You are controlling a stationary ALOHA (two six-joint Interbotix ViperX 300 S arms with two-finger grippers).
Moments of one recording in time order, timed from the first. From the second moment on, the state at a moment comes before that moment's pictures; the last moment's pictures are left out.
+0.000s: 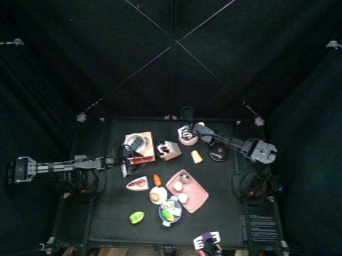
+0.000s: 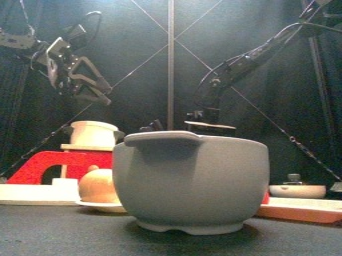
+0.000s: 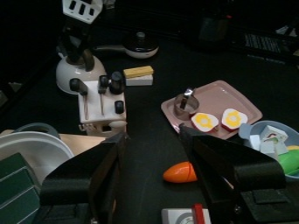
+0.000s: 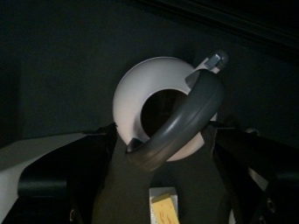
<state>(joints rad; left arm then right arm) 0.24 -0.64 1.08 0.00 -0.13 -0.05 -0.61 0.22 0.15 -0.33 0.83 0.83</state>
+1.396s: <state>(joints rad) 0.24 -0.64 1.08 0.00 -0.12 -0.05 -0.58 0.14 0.19 -0.32 0.89 0.79</state>
